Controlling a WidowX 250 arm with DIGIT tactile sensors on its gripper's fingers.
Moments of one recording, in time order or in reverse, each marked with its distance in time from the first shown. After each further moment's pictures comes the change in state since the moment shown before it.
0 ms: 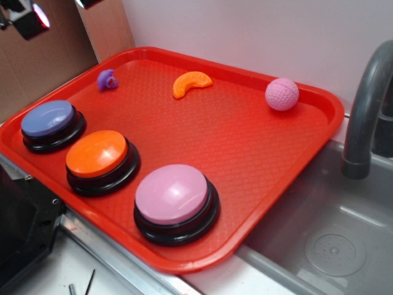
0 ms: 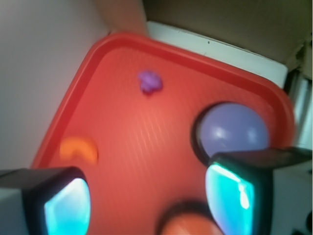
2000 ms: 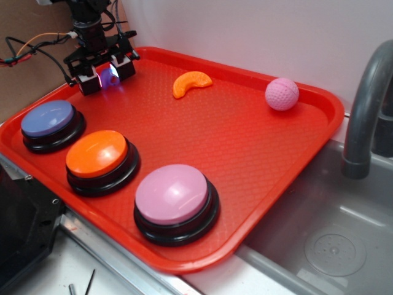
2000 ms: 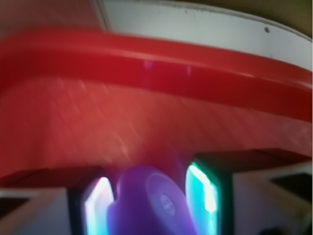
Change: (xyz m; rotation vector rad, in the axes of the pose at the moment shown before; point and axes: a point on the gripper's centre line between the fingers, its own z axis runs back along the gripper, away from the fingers) arm 0.059 0.003 -0.136 0.199 -0.008 0.069
